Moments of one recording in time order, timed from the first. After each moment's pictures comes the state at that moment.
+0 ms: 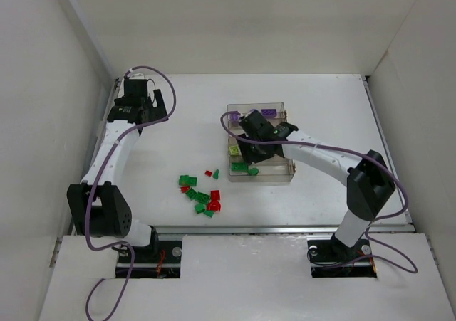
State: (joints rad) left arm -0.06 1.45 1.30 -0.62 -0.23 -0.24; right arm 0.78 1.71 1.36 -0.70 0.16 0.38
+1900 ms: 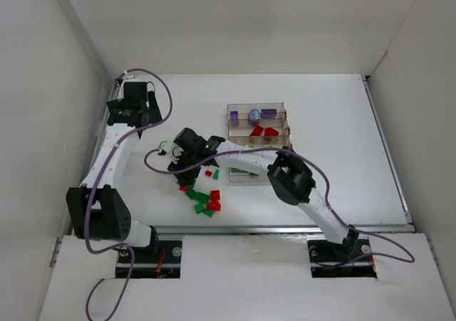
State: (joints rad) left arm -0.06 1.42 1.26 -0.60 -0.41 -0.24; right arm 1.03 2.40 2.02 -0.55 -0.34 -0.12
